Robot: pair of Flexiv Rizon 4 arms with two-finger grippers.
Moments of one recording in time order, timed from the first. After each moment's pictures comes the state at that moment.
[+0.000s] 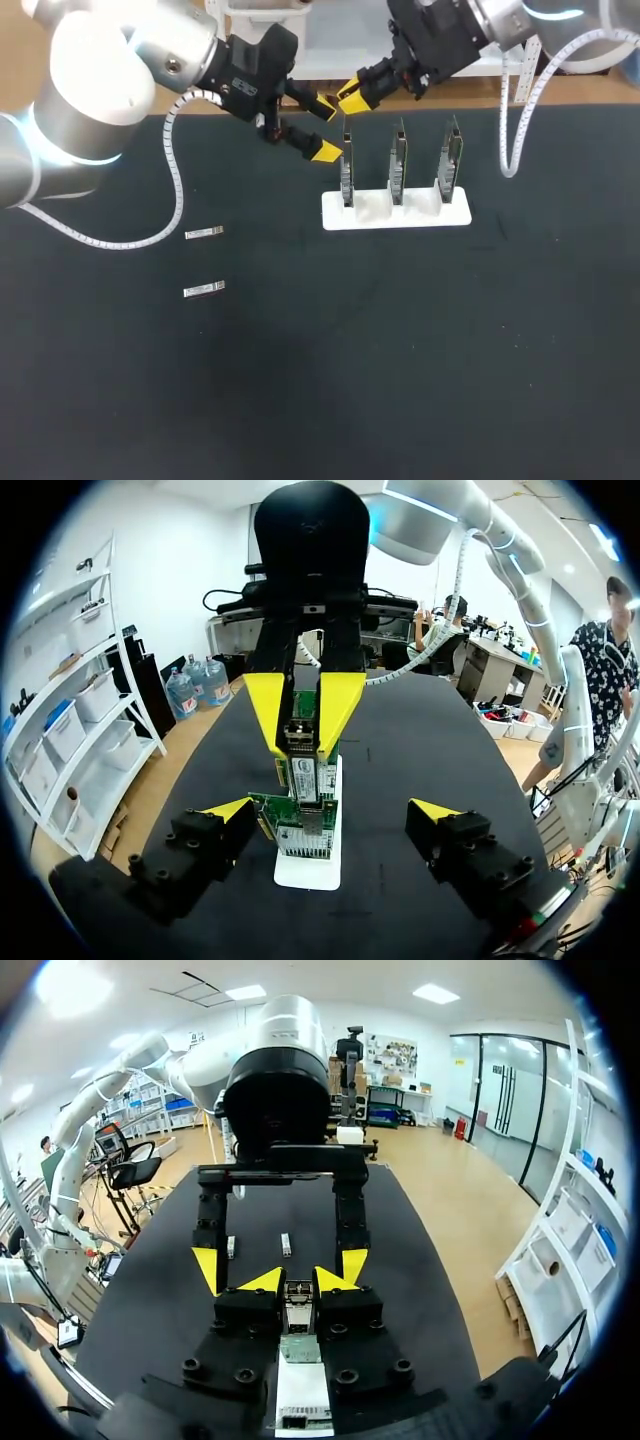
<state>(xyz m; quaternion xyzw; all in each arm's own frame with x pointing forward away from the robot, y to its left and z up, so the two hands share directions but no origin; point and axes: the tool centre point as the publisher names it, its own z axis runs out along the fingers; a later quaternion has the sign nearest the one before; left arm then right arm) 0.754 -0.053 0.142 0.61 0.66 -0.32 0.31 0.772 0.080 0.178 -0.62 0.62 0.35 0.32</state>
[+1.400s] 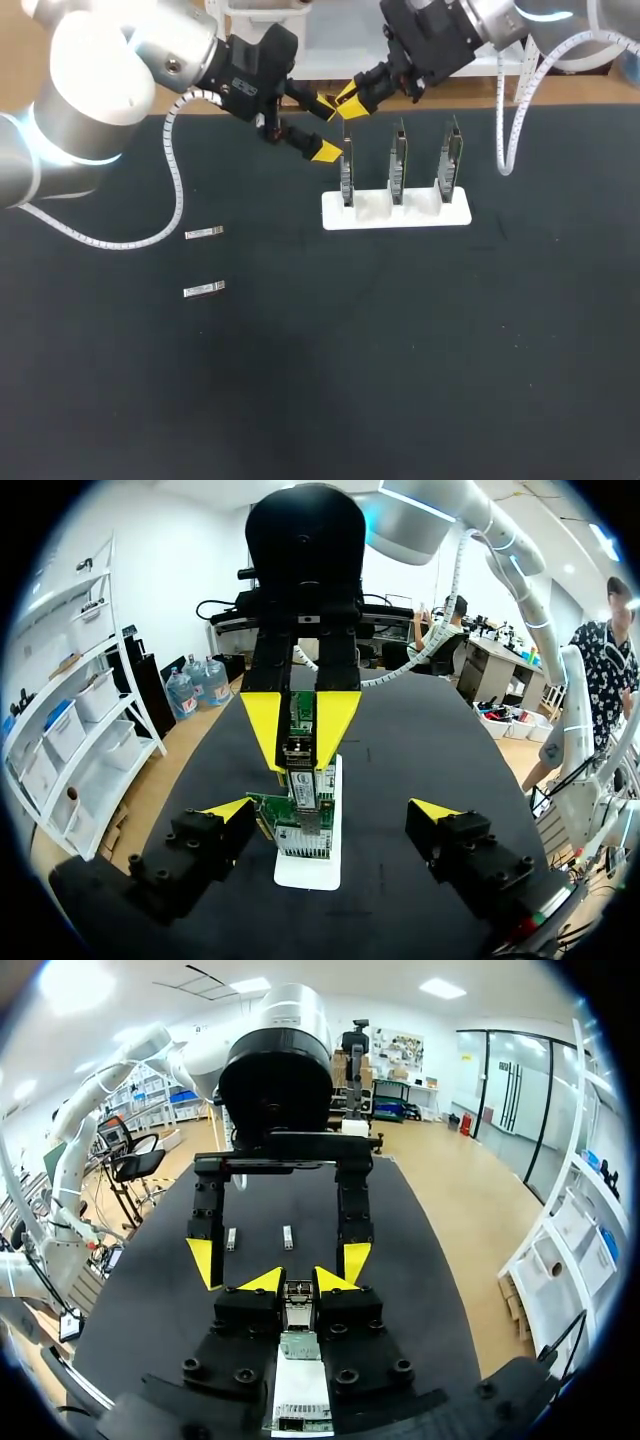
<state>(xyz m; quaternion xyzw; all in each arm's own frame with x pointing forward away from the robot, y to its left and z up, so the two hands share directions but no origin) 0.754 -0.053 0.142 0.61 0.66 -0.32 0.31 0.773 0.081 0.170 -0.64 0.62 0.35 0.30</state>
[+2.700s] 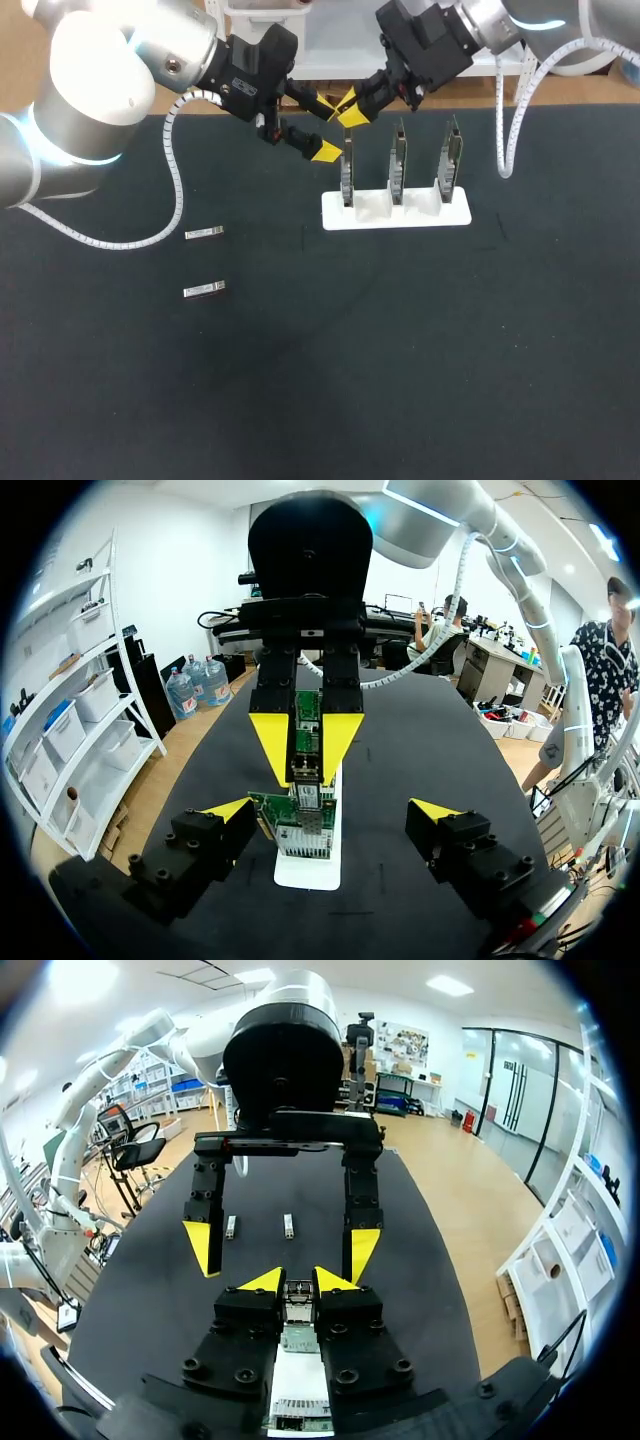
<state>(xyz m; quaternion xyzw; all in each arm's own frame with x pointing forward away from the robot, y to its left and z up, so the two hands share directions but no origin) 0.754 -0.053 0.142 0.61 0.66 -0.32 0.31 0.770 0.080 0.157 -0.65 0.62 0.33 0.29</state>
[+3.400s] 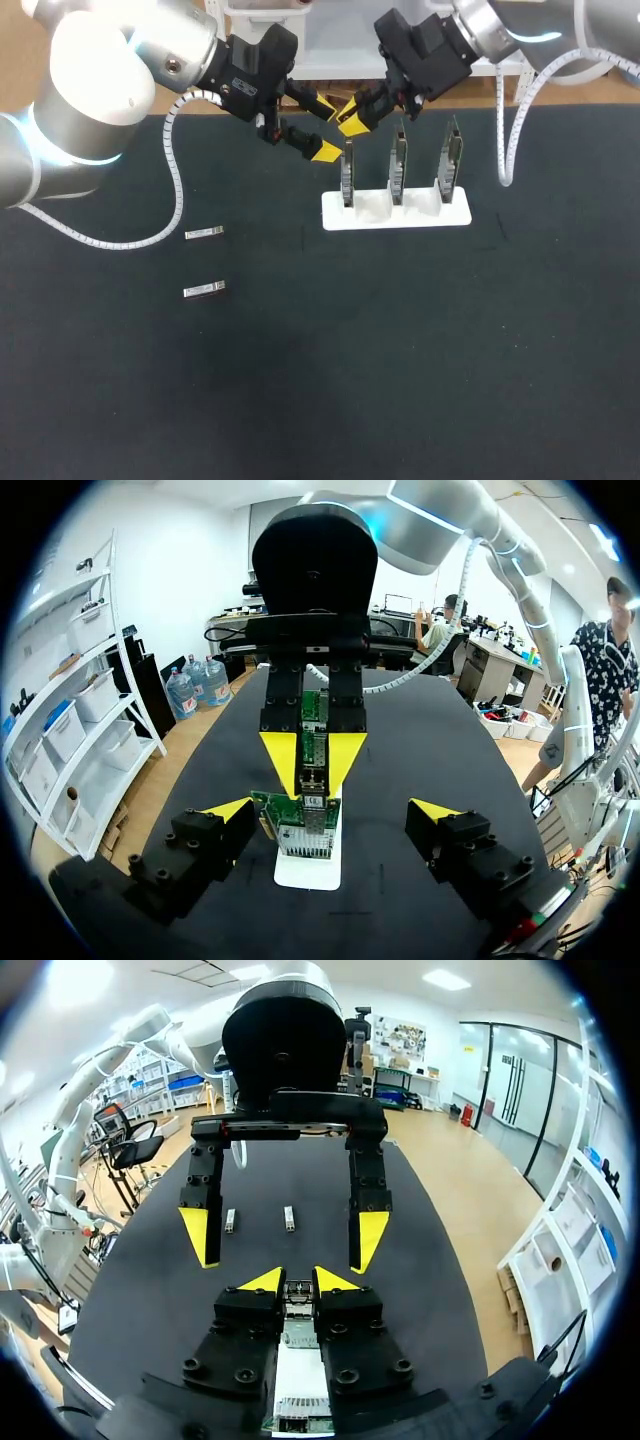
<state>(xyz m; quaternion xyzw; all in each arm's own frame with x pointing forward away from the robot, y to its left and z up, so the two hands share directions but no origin) 0.754 -0.053 0.142 0.61 0.66 -0.32 0.31 0.767 0.079 0.146 -0.65 0.63 0.33 0.29</state>
